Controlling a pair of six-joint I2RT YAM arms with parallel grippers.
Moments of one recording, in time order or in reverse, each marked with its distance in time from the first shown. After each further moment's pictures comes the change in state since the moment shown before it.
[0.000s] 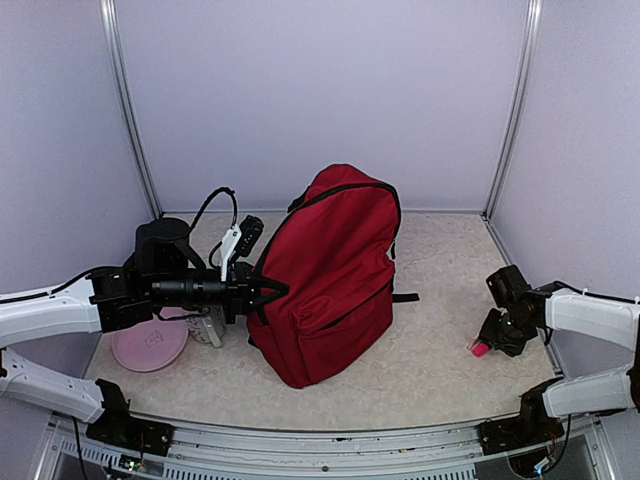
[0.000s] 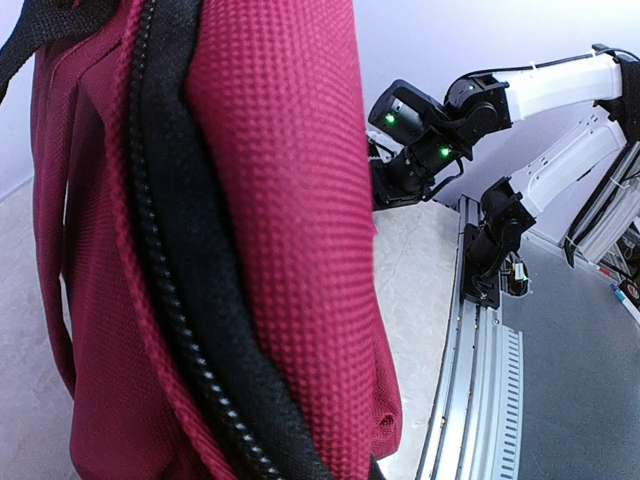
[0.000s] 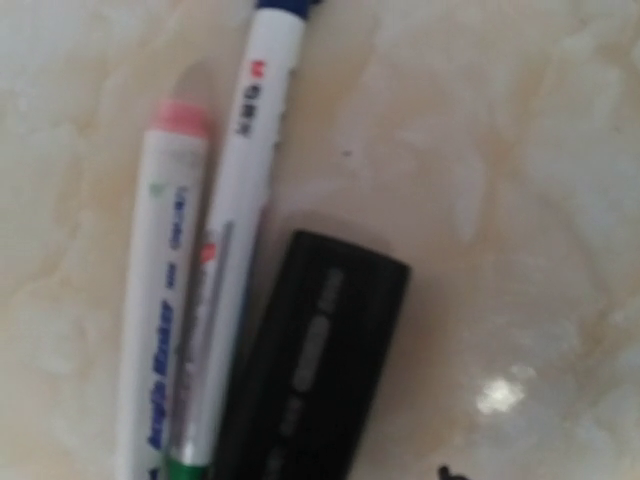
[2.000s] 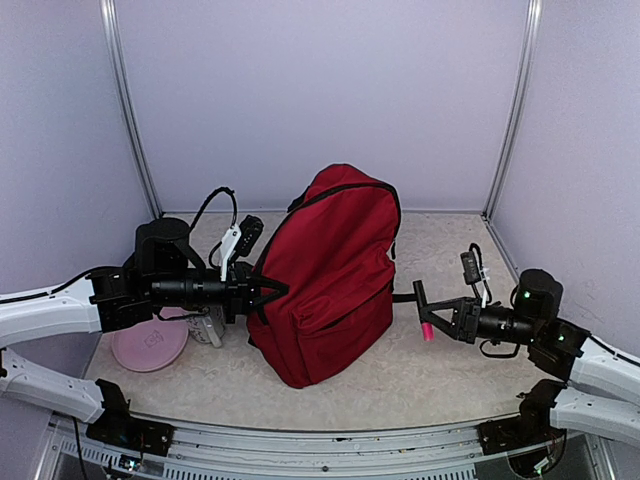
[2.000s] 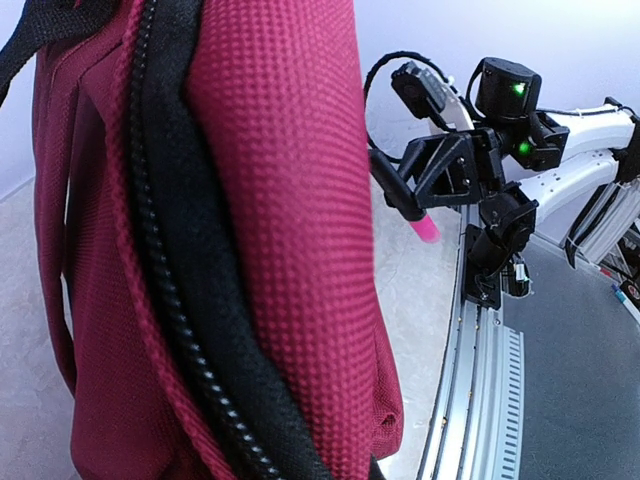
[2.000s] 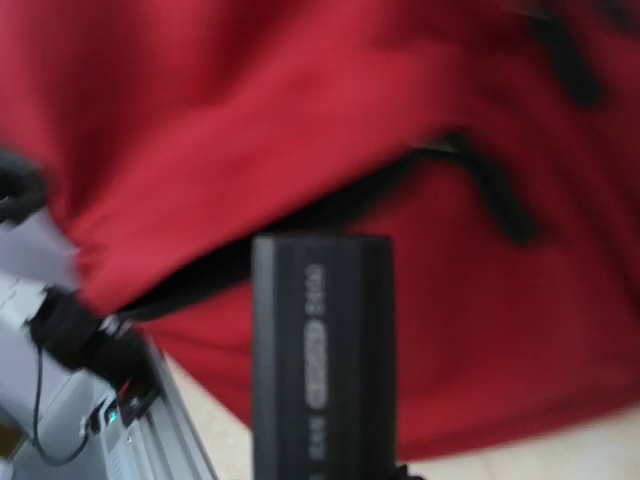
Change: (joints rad) left arm 0.002 0.000 0.000 0.000 -0.001 0.000; right arm 0.318 -0.476 -0.201 0.748 -0.807 -0.294
